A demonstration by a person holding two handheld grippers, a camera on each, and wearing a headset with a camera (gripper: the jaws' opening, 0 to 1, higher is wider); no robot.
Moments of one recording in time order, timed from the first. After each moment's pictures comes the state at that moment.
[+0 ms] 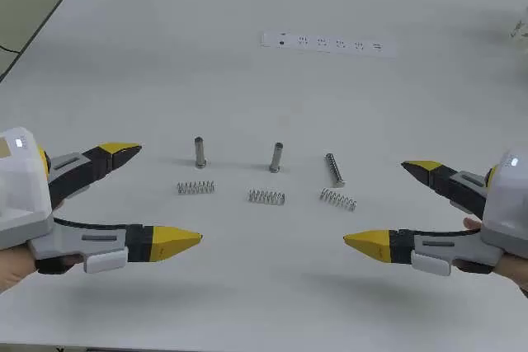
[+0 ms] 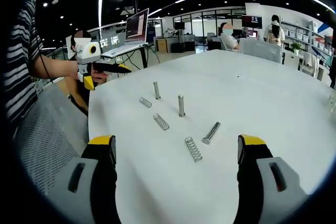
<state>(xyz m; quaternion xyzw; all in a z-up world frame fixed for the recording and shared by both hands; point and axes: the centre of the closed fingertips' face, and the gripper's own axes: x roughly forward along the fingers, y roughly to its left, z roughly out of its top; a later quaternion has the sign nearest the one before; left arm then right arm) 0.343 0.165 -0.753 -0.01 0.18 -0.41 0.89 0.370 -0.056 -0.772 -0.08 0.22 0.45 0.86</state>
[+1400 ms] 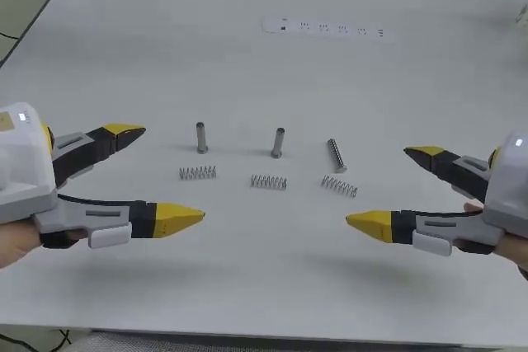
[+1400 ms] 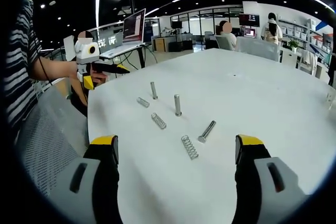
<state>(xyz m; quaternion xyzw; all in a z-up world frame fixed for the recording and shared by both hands) 0.345 0.165 -0.752 -0.01 0.18 -0.41 0.89 0.367 -0.054 -0.771 -0.07 0.23 0.44 0.86</state>
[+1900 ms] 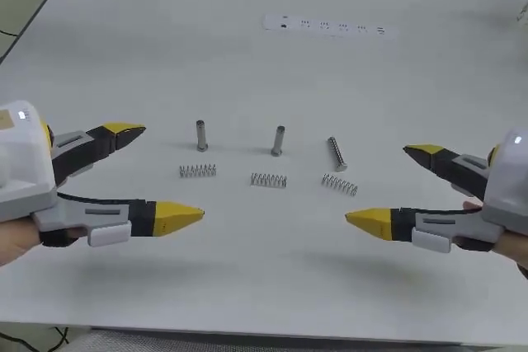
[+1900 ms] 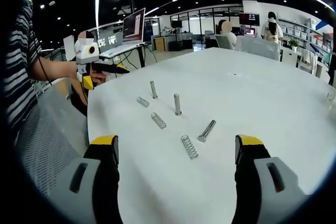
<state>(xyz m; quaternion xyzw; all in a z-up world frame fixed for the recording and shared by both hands) 0.346 0.165 -0.753 -0.01 0.18 -0.41 0.89 0.369 -0.055 -0.773 -0.08 0.23 0.44 0.86</state>
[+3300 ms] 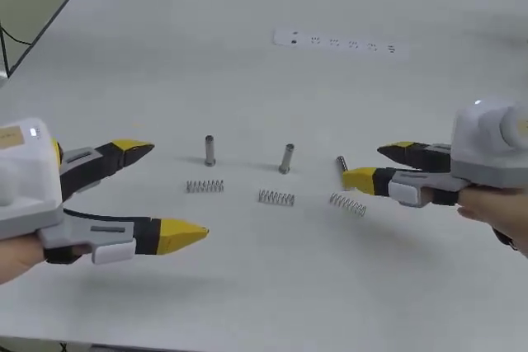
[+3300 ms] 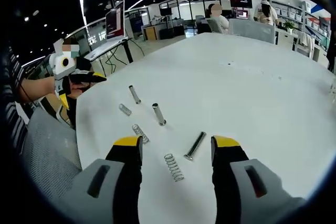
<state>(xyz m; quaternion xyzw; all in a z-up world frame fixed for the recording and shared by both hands) 0.347 0.169 -0.756 -0.02 0.19 -0.41 0.89 0.435 -0.034 -0.782 -0.06 0.31 0.41 0.86</state>
